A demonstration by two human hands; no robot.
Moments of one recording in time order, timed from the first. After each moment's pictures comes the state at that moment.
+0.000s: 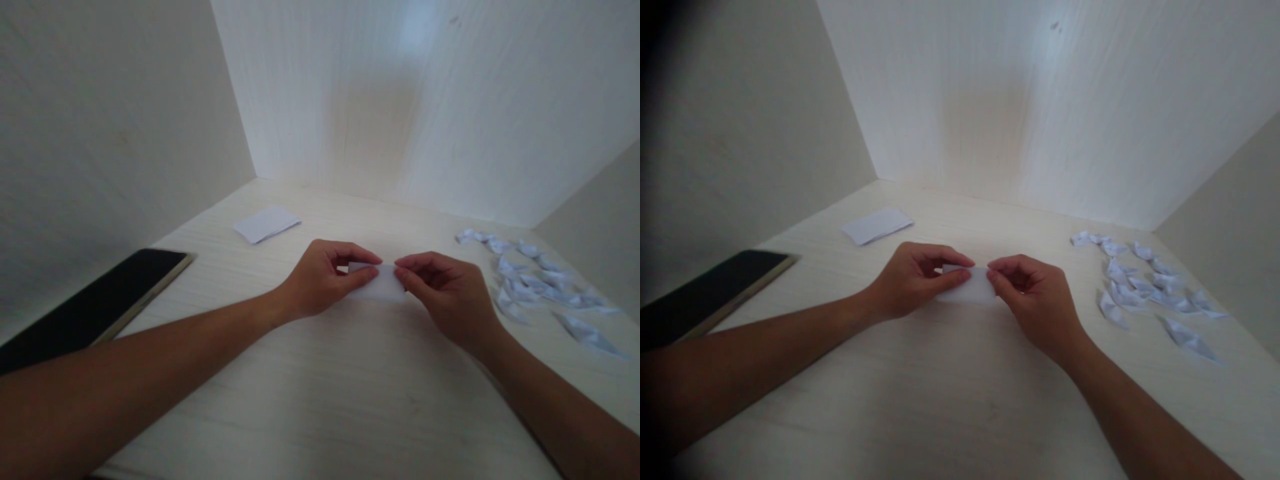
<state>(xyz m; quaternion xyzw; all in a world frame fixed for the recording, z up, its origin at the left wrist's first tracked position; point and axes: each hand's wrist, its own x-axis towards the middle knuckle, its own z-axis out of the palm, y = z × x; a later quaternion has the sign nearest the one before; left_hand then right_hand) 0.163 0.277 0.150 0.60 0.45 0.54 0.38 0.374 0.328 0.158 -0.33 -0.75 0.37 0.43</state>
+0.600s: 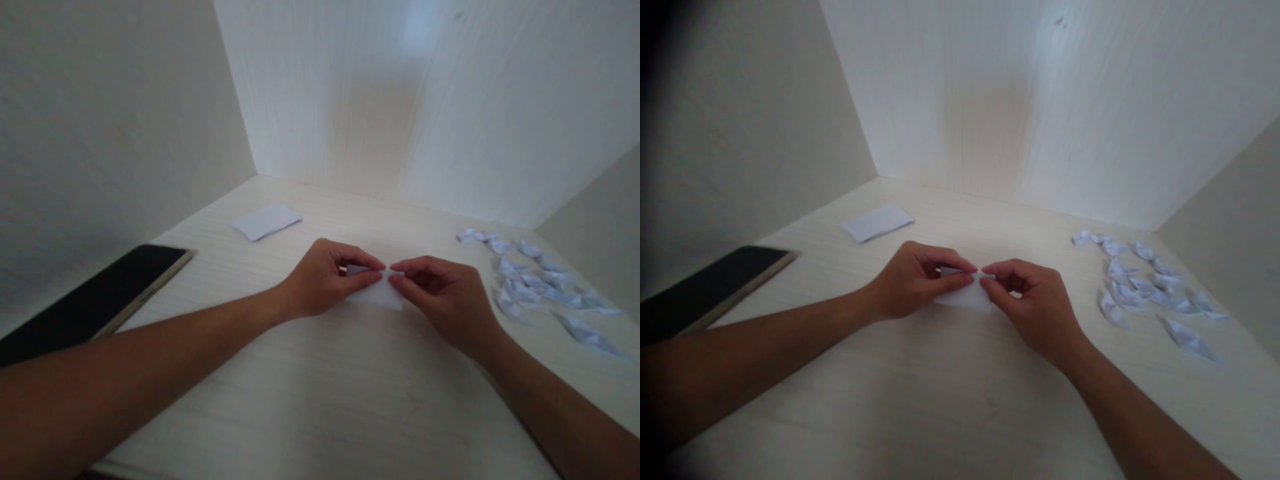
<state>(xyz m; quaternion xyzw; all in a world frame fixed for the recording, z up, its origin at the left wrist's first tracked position) 0.164 0.274 0.159 0.62 0.46 0.51 0.37 0.375 0.323 0.159 -0.31 -0.77 0.39 0.40</state>
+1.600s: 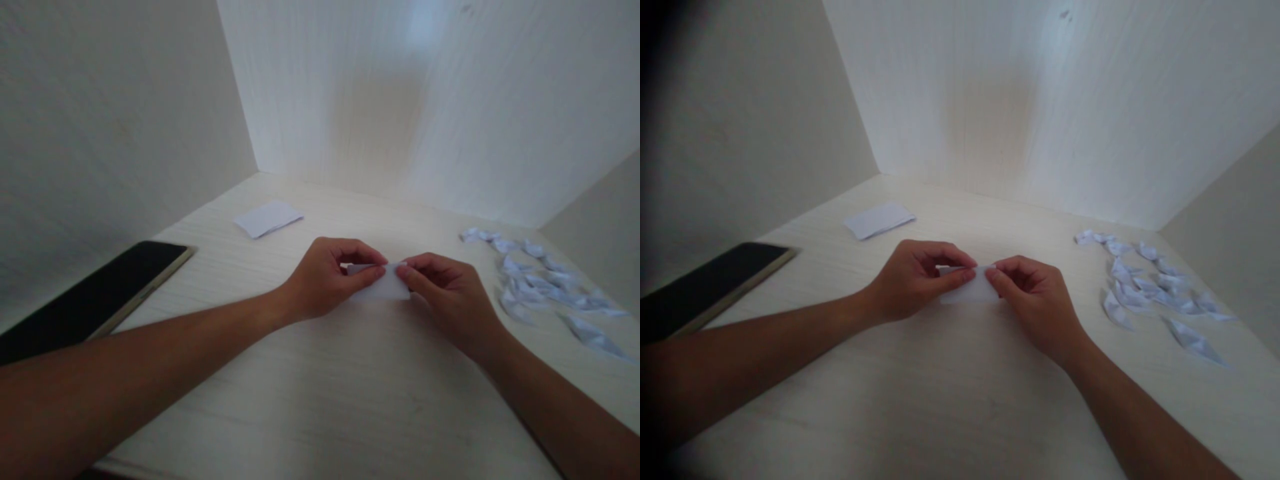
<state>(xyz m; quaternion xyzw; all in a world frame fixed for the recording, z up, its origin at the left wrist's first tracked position) 0.169 0.270 0.156 0.60 0.46 0.54 0.36 0.371 0.324 0.161 -0.35 -0.70 0.48 0.40</state>
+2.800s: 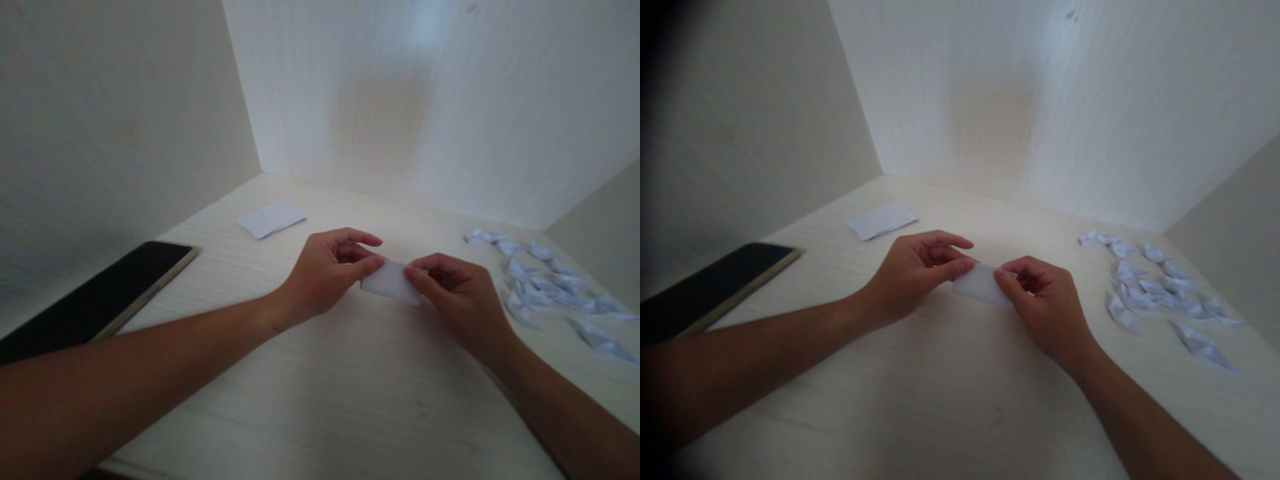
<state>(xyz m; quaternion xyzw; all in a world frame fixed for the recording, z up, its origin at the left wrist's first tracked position) 0.169 0.272 0.157 0.49 0.45 0.61 0.44 0.376 0.325 0.161 -0.37 -0.75 0.38 0.39</state>
